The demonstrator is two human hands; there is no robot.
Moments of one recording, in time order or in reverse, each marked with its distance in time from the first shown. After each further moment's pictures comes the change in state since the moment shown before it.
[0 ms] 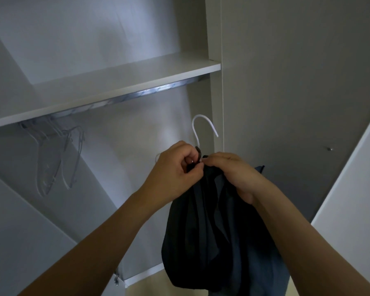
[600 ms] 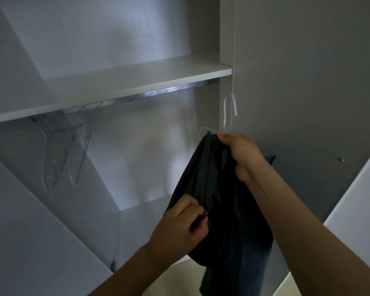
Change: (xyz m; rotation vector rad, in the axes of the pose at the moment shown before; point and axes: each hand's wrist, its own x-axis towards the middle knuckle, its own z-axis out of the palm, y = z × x) left_hand -0.092 -0.028 0.036 0.176 0.001 0.155; right_hand 0.045 -0.028 0.007 0.227 0.361 -0.014
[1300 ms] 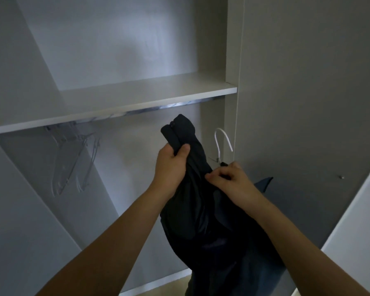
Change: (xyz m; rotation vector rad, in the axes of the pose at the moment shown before) left_hand 0.123 -0.022 -0.047 -0.639 0.362 -0.697; right_hand -0.026 0.030 -0.013 -0.796 -0.177 -0.270
